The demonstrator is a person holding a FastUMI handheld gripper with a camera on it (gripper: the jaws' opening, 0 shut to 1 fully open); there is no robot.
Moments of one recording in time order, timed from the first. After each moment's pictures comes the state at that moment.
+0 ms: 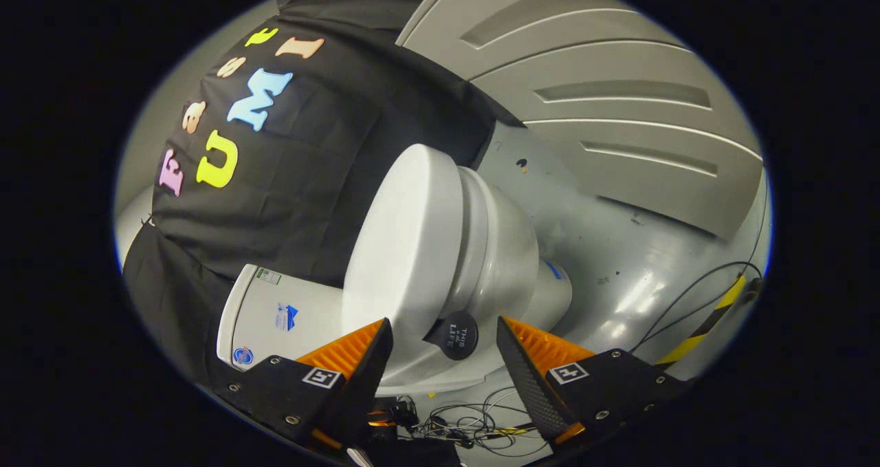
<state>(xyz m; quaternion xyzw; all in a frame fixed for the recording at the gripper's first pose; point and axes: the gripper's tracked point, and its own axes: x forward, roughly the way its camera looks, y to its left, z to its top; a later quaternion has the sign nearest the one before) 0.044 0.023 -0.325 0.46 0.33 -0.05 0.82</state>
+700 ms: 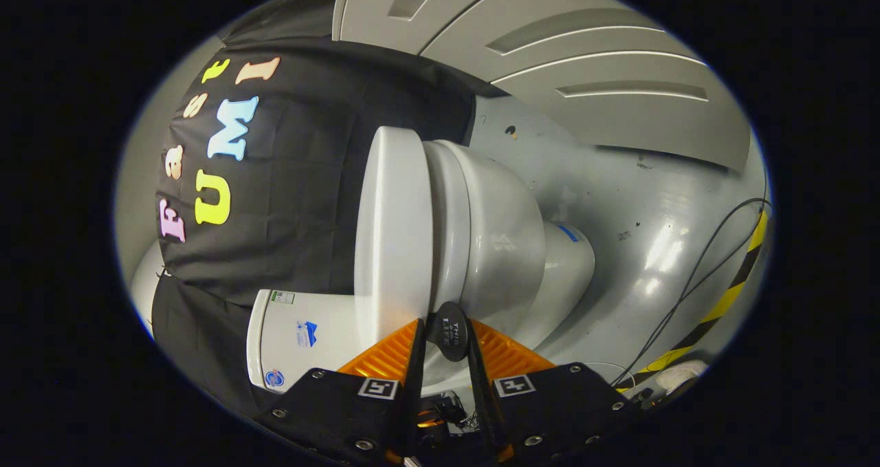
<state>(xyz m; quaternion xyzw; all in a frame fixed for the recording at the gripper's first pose) 0.055 0.037 -0.344 0.55 0.33 -0.05 0.76</state>
